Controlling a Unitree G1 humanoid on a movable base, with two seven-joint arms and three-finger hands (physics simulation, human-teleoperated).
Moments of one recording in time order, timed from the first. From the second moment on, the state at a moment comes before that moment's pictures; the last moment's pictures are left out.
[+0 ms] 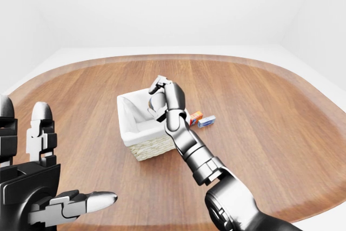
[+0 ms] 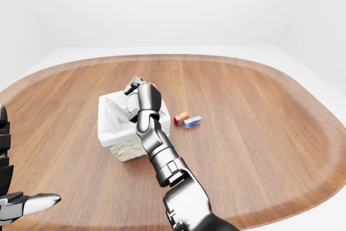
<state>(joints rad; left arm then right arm) 0.43 -0.15 0.47 -1.05 -0.39 0.09 -0.30 -0.82 0.29 0.15 0.77 -0.55 0.04 -0.52</state>
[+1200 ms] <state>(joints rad) 0.45 -0.13 0.47 -1.05 -0.41 0.09 -0.29 -0.82 0.30 0.16 0.89 -0.67 -0.03 -0.52</state>
